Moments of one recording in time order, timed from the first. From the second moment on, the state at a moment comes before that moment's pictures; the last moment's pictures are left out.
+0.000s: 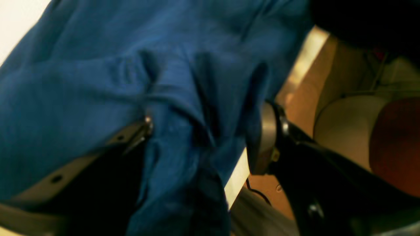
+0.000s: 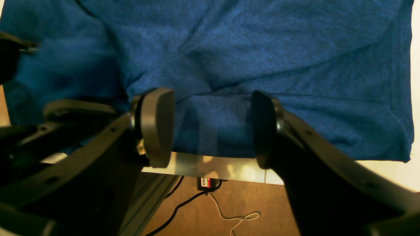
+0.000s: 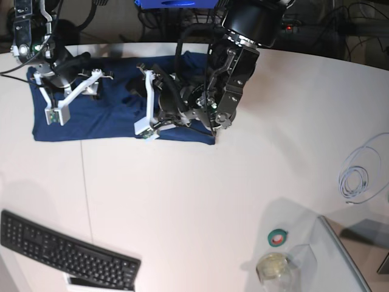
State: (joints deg) left arm -1.2 4.3 20.9 76.9 -19.6 -36.9 59.1; right arm -26.8 10.2 3.1 108.7 20.5 -0.7 -50.9
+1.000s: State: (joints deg) left arm 7.0 -19.1 -16.8 84.5 -33.0 -37.3 57.2; right arm -21.4 10.6 -3.6 111.5 20.5 -0.7 -51.2
